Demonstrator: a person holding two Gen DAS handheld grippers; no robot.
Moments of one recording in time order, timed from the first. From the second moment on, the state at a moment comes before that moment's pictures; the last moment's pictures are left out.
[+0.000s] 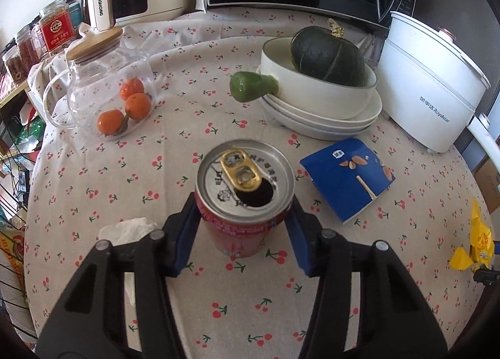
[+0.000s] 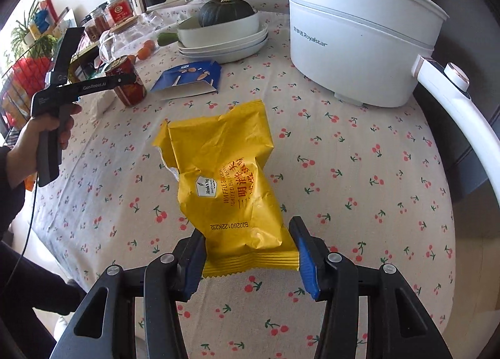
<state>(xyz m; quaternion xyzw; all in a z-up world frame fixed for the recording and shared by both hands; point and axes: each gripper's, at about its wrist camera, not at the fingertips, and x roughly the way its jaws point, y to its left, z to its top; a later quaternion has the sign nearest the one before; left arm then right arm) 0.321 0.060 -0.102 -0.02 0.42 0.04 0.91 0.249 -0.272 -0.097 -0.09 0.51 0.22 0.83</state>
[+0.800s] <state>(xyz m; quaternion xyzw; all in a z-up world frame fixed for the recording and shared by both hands) 0.161 -0.001 -0.048 -0.02 0.43 -0.09 0.90 0.125 -0.314 -0.069 0.01 0.54 0.05 0.84</state>
